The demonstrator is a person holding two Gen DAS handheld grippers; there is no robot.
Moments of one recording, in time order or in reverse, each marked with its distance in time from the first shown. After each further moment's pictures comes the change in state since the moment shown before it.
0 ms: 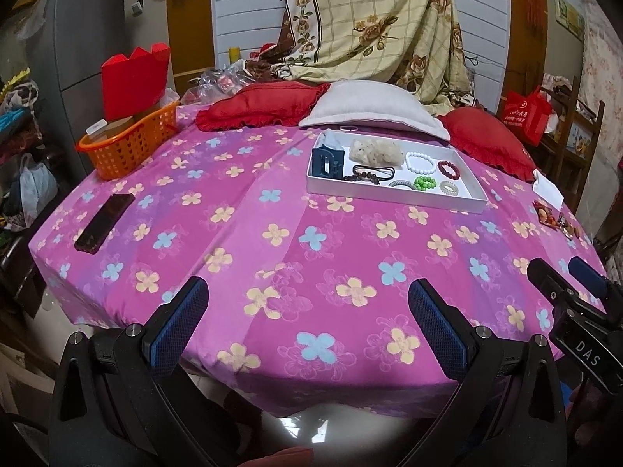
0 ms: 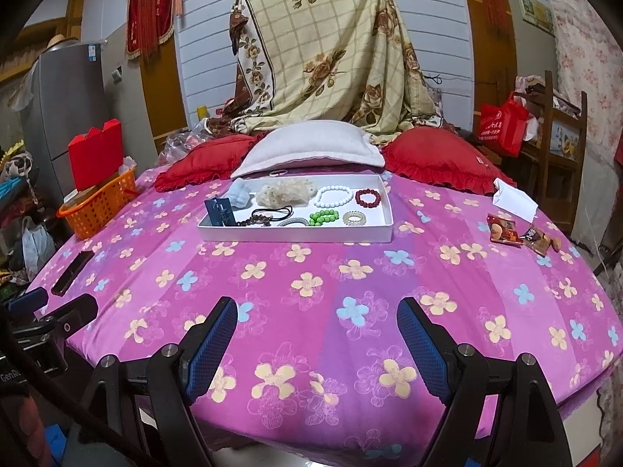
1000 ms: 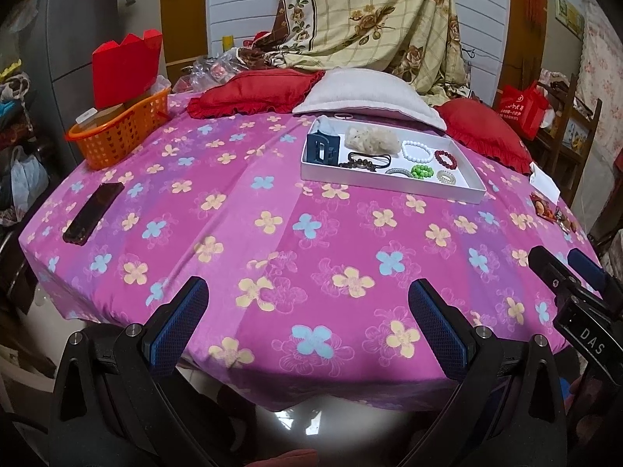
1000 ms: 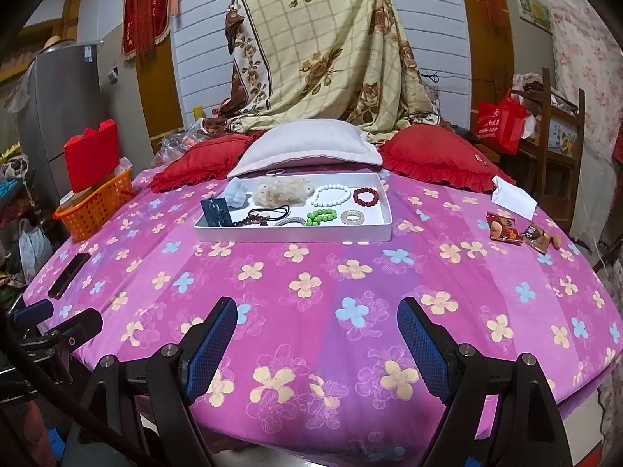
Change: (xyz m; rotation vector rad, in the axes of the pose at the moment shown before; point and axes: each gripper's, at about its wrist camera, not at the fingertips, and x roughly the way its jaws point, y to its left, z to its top) left arm 0.012 0.007 0.001 -0.005 0.040 -0.032; right arm 0.008 0.002 0.001 0.008 0.002 -0.012
